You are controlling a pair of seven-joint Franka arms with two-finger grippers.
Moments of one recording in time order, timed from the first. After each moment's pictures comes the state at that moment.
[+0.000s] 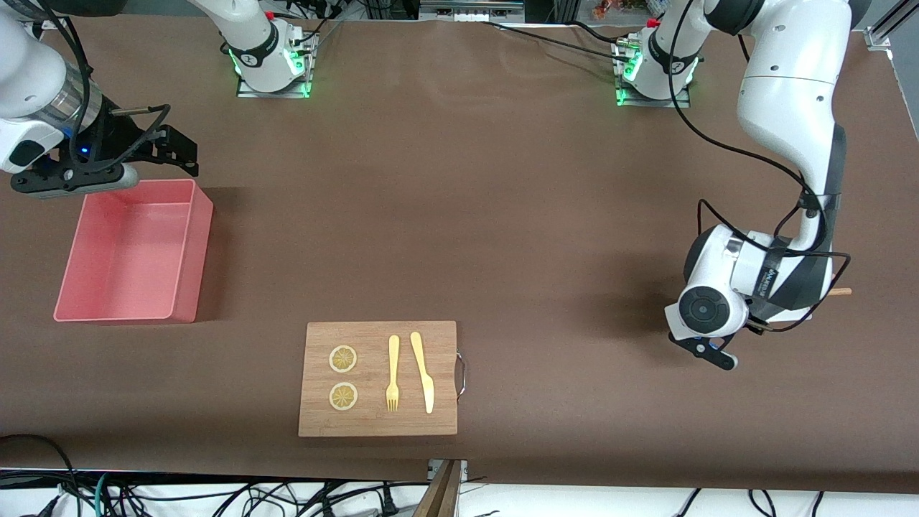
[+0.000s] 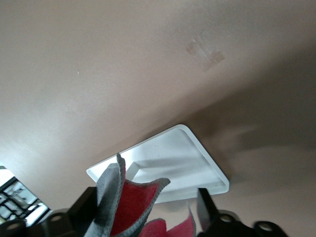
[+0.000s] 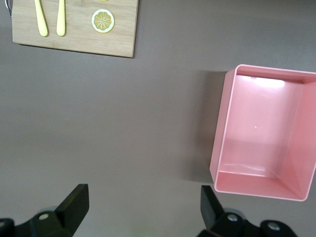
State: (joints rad) left arm -0.11 0.78 -0.04 -1.42 0.65 1.82 0.14; right arm 0.19 0.00 -0.03 -1.65 0.02 1.61 0.02
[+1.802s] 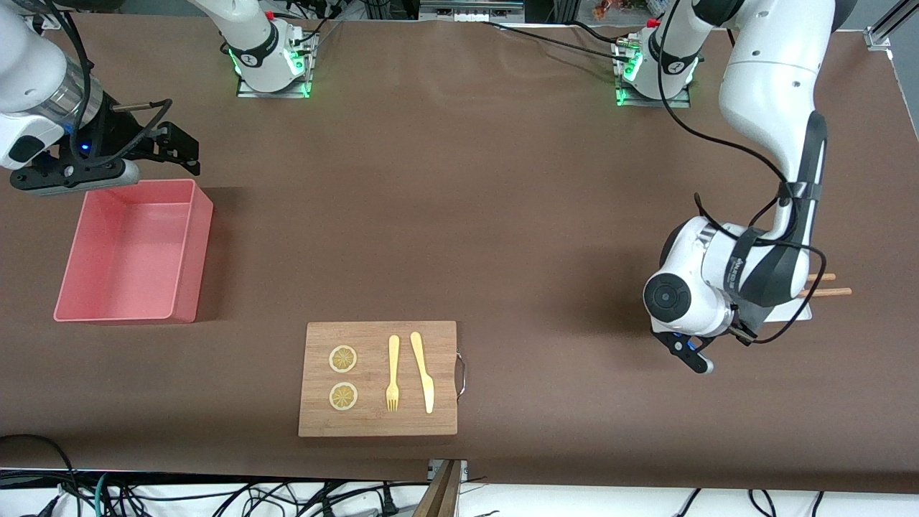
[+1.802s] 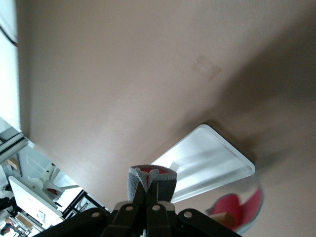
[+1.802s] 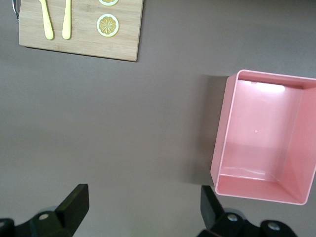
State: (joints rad) left arm -0.18 0.73 -0.05 -1.36 0.77 1.79 0.28; right arm 0.19 0.00 -0.02 -1.63 0.02 1.61 0.01
